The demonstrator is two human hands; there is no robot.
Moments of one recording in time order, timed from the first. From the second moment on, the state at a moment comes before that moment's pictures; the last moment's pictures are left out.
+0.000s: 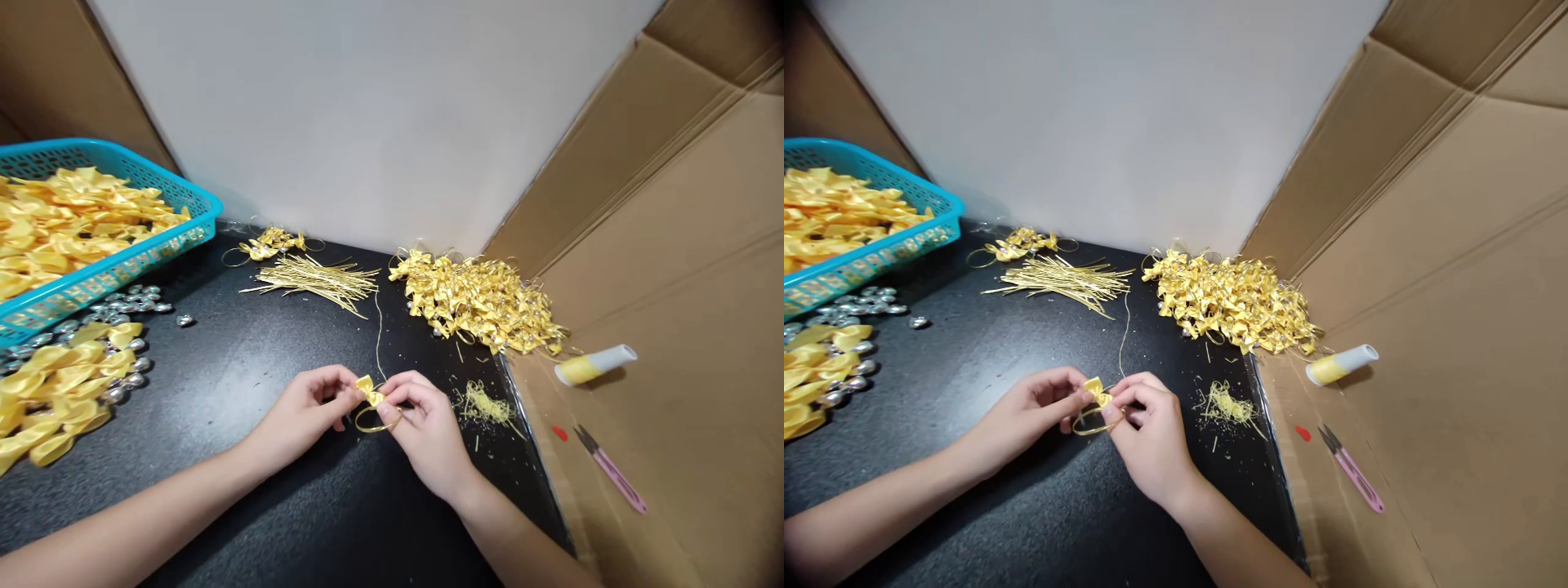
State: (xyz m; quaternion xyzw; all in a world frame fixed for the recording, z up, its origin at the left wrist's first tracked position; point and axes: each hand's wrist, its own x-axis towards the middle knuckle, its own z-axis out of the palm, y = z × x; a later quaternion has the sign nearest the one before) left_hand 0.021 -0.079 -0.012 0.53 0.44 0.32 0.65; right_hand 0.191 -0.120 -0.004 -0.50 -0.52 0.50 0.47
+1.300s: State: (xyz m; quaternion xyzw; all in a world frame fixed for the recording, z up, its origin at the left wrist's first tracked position) left_hand 0.026 -0.093 -0.020 0.56 0.49 0.37 0.56; right_hand 0.182 -0.137 -0.017 -0.51 -0.73 0.09 0.45
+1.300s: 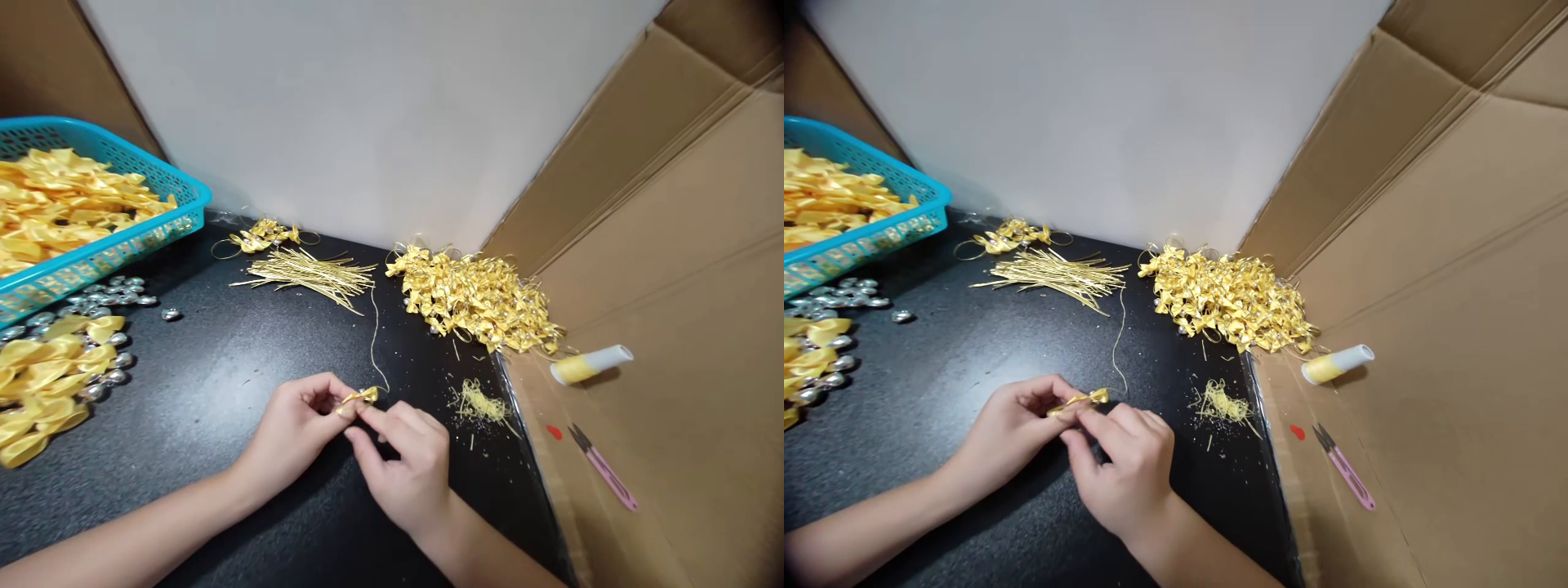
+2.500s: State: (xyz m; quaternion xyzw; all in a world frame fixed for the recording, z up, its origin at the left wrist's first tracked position) left_hand -0.018 -0.043 0.007 0.60 0.60 0.39 0.37; right_hand 0.231 -0.171 0.030 -0.50 -0.77 0.33 0.22
